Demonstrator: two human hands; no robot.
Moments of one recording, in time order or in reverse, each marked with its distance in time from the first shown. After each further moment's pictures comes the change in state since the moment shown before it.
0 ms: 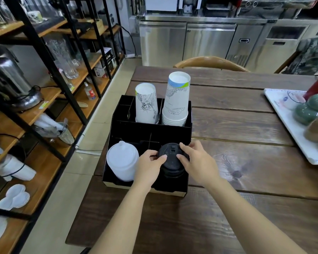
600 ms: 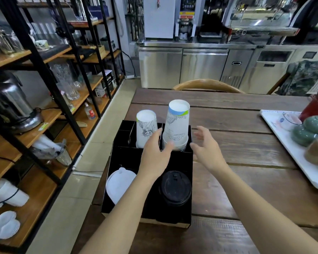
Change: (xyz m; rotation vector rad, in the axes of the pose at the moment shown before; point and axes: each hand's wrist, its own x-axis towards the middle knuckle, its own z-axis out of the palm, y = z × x) left_hand 0.030 0.089 -0.008 0.127 0.016 0.491; right_hand 0.075 -0.008 -0.057 0.525 0.171 0.104
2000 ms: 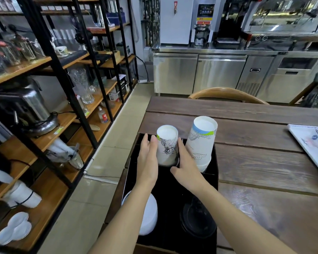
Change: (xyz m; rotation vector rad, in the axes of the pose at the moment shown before) left_hand 0.054 -0.042 -0.043 -0.380 0.197 -0.185; right_hand 0.024 -0.039 0.095 0.121 -0.248 -0.272
